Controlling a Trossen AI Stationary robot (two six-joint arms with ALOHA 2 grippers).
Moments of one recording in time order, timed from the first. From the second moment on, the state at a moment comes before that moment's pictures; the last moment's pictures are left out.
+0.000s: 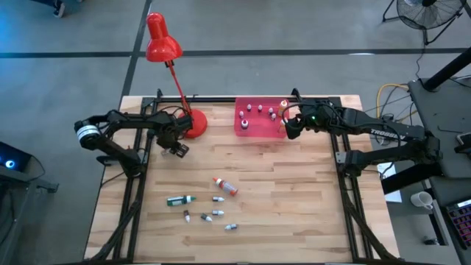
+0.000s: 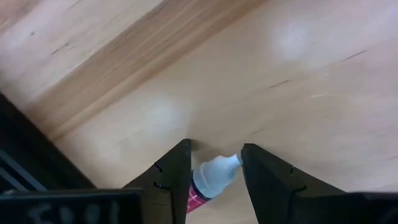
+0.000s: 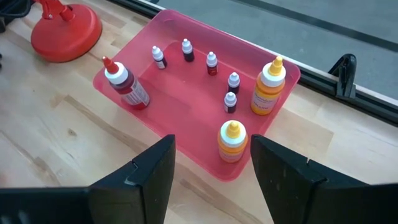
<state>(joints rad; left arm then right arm) 0.60 1.44 0.68 -0.89 -0.08 -0.45 -0.33 1.05 0.93 -0.70 0.34 0.58</state>
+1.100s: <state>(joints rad) 0.60 1.44 0.66 -0.95 -0.09 -0.44 -0.33 1.05 0.93 -0.70 0.34 0.57</state>
